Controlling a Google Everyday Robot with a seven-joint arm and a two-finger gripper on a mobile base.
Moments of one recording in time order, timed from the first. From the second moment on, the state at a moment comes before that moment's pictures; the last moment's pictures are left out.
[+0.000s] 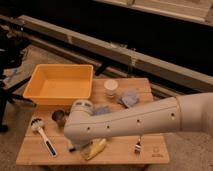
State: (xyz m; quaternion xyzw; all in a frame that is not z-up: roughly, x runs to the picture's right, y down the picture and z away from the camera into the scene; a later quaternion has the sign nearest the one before) arm -0.125 0.250 0.649 -0.29 -0.17 -0.24 0.91
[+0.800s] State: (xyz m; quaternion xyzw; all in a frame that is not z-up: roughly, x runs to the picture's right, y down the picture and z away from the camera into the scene) arm -0.165 0.257 0.703 -0.27 -0.15 -0.26 0.91
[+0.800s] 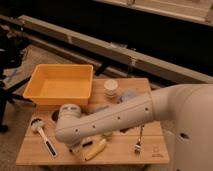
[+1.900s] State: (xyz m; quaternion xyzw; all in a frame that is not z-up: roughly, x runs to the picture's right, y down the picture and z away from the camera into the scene) arm -0.110 0.228 0.764 -0.30 -0.09 -0.24 0.92
